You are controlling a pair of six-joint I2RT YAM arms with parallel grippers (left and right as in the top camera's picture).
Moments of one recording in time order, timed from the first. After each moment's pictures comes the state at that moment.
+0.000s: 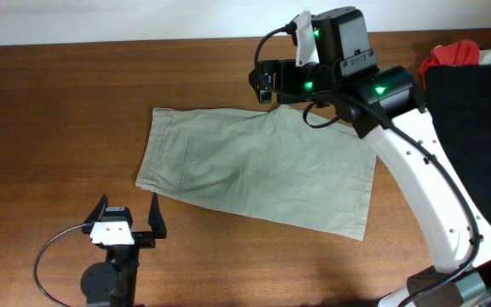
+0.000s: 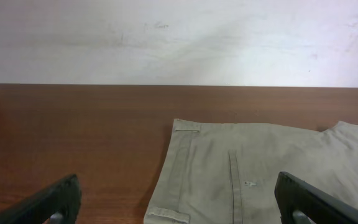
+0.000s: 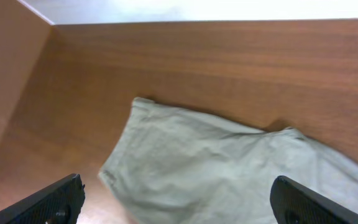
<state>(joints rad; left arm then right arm) 0.08 0.02 0.01 -0.07 0.08 -0.02 0.38 1.69 1.85 -0.89 -0.22 0.32</state>
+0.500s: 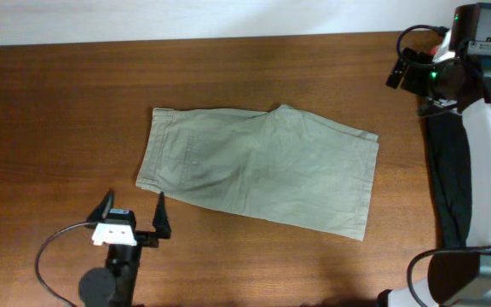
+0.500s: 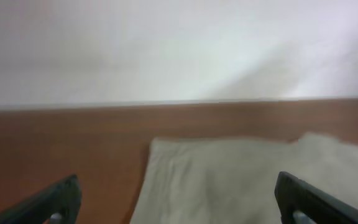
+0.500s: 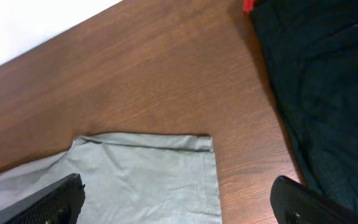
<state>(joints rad) 0.08 0.03 0.01 0.00 0.17 -0.02 -0.15 1.69 1.85 -1.14 -0.03 0.31</state>
